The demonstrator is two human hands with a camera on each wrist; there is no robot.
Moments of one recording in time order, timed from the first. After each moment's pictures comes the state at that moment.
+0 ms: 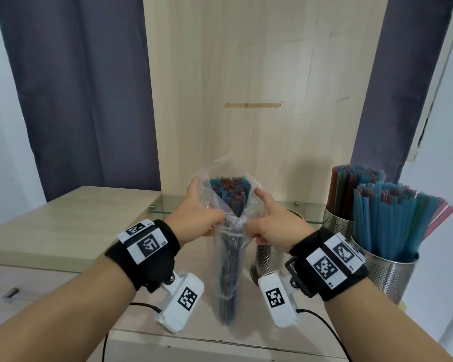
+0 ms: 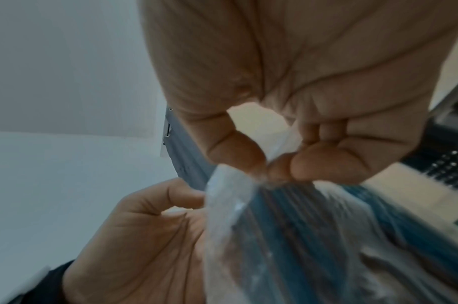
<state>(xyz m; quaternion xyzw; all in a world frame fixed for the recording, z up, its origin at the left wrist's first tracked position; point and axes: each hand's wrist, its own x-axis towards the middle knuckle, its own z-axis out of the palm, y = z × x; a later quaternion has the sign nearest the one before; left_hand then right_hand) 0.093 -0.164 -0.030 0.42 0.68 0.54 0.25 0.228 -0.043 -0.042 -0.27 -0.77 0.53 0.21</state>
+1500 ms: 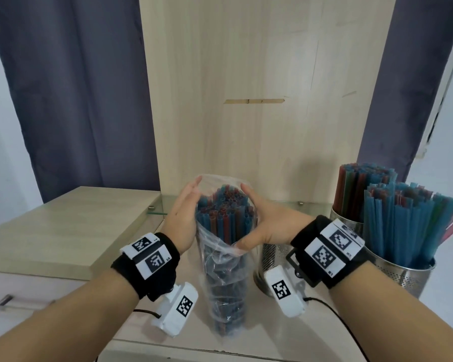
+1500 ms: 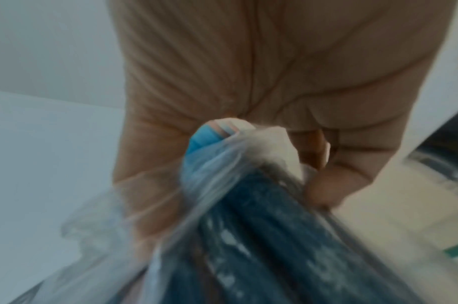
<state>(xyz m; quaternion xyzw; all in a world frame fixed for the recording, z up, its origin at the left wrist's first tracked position) 0.052 -0.140 -0.068 0.42 0.55 0.69 0.21 0.219 -0.026 -0.025 -0.20 -0.87 0.44 0.07</state>
